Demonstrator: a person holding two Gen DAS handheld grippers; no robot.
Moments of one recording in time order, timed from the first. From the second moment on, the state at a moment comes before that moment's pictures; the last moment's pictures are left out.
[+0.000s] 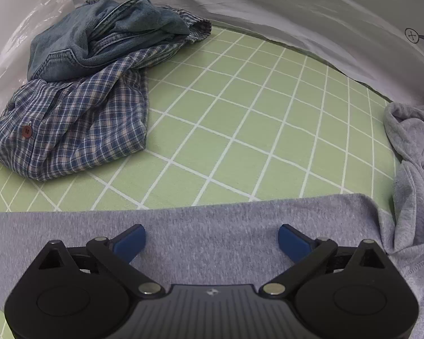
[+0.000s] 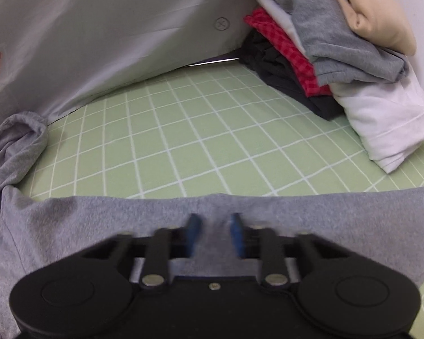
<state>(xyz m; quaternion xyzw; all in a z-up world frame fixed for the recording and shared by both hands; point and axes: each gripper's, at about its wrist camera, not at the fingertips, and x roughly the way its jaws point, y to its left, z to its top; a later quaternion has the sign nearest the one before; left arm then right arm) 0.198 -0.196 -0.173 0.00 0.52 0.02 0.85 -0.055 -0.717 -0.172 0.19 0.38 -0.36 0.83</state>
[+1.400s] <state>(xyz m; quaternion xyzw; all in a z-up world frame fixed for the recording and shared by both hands) 0.169 -0.113 -0.160 0.00 0.47 0.08 0.88 -0.057 -0.717 -0.161 0.18 0.42 -0.41 0.79</state>
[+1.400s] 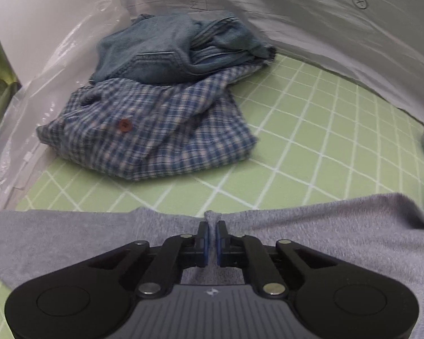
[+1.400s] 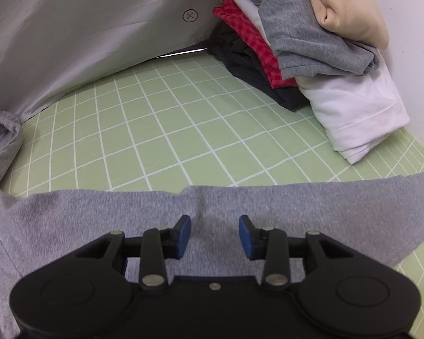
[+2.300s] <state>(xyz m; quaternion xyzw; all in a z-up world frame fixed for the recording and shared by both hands) 0.169 -0.203 -0.124 -0.05 0.50 -0.01 0.87 0.005 -0.664 -0.131 0.16 0.38 -0.37 0.83</state>
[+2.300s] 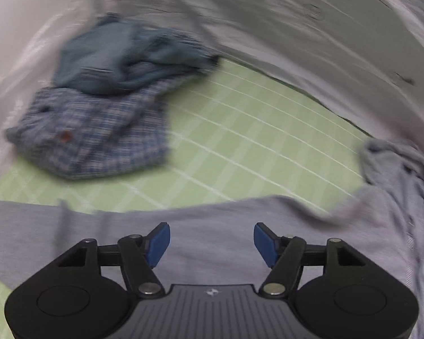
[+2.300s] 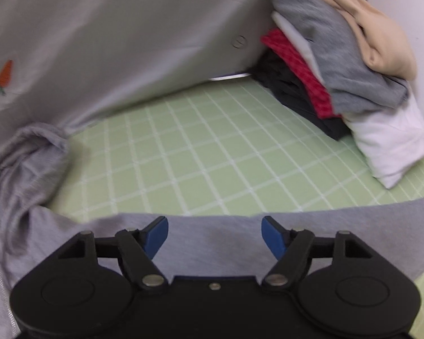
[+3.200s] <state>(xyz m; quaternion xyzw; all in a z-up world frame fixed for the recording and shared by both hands) 0.257 -0.300 -0.162 -0.07 0.47 -0.08 0.88 0.045 -0.613 -0.159 0.15 0.42 -0.32 0.84</state>
